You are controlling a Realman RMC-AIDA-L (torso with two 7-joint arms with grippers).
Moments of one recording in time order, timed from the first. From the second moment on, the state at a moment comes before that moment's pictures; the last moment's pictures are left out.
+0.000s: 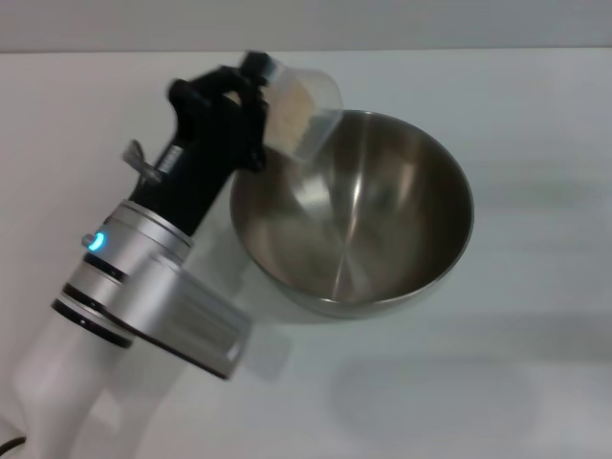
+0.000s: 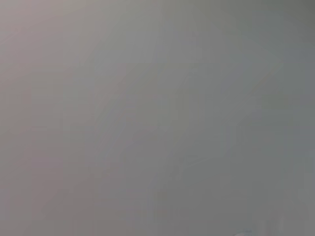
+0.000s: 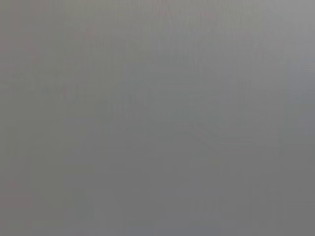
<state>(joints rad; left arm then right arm) -0.44 -2.08 -0.47 -0.55 2.27 1.28 1.21 0.28 2.07 -0.97 -0.26 -0.34 -1.57 0.31</state>
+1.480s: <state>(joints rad) -0.44 -2.08 -0.35 -0.52 2.41 1.26 2.26 0.28 2.07 -0.97 -0.27 -0.34 -1.60 0.32</state>
